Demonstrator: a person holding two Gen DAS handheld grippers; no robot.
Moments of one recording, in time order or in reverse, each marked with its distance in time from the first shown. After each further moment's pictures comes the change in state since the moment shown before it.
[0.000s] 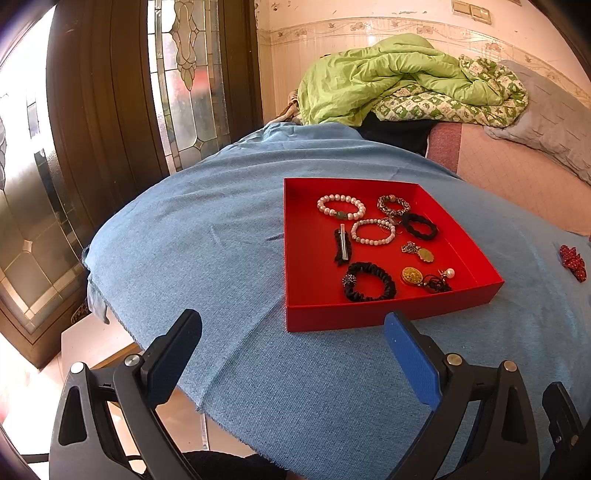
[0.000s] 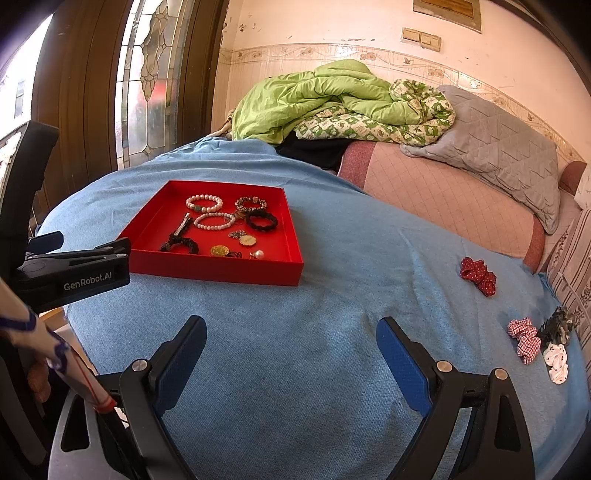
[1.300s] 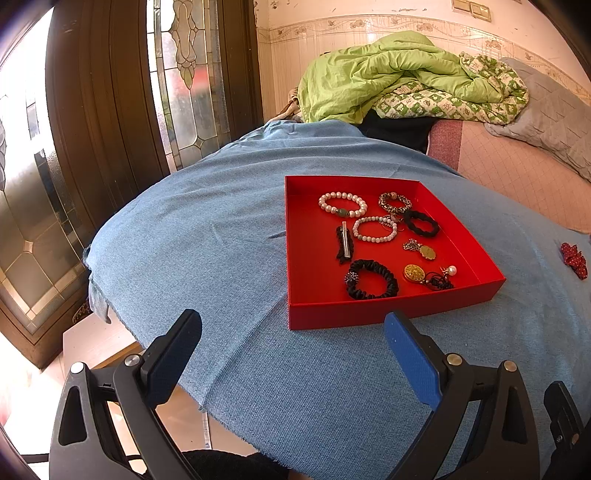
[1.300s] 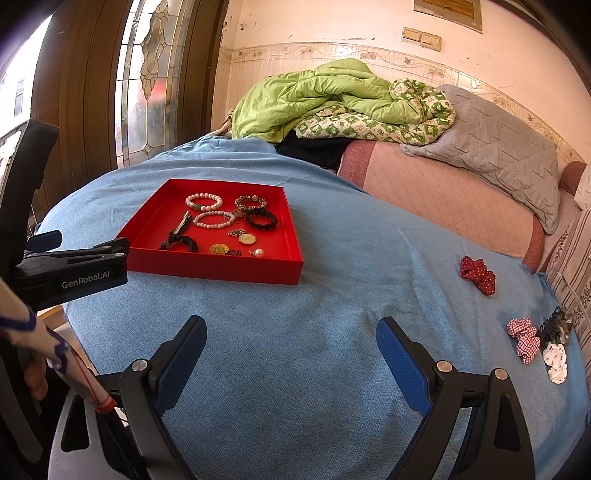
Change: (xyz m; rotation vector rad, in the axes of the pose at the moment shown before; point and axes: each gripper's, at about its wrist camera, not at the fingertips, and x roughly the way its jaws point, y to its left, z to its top) left arm 0.001 0.004 0.001 0.003 0.008 0.002; right arm 0.001 -0.001 -0.001 -0.005 0.005 0.000
